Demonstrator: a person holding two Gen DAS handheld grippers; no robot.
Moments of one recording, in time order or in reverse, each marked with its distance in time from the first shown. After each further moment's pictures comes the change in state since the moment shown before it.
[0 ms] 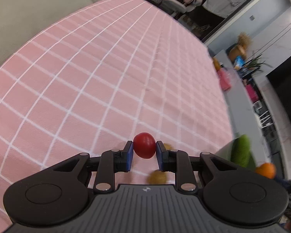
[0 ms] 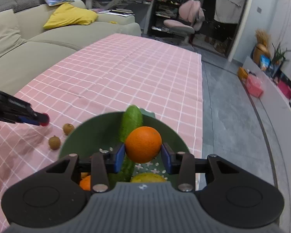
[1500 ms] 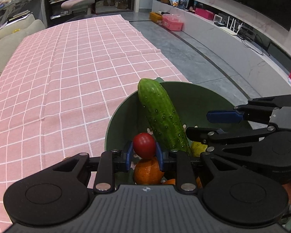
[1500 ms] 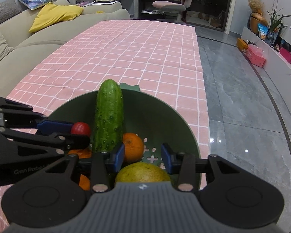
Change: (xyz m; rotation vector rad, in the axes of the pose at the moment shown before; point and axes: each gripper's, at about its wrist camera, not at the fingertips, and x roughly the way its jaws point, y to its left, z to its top) left arm 0.055 -0.169 -0.068 0.729 0.109 0.058; right arm 0.055 -0.030 -0.017 0.141 0.087 0.051
